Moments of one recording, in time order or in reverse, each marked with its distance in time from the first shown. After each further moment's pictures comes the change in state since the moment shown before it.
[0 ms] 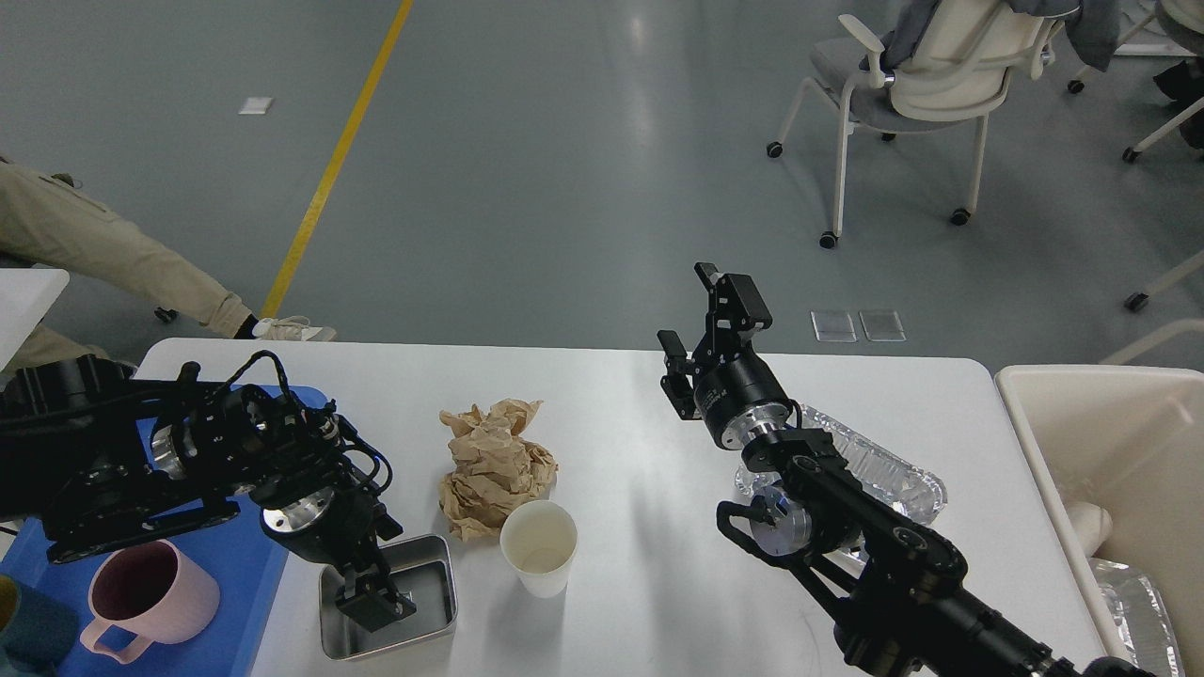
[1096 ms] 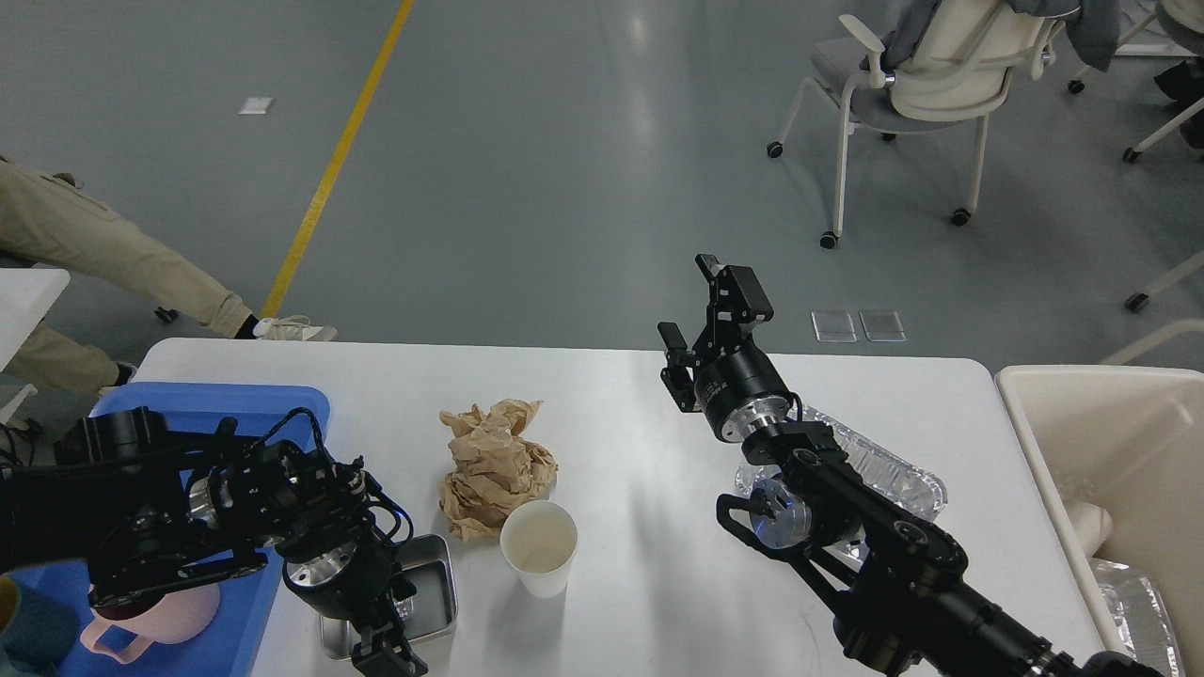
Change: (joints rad) left arm 0.105 -0.072 0.007 0.053 0.003 0.006 0.000; right arm 0.012 -0.001 0.006 0.002 0.000 -0.002 0.000
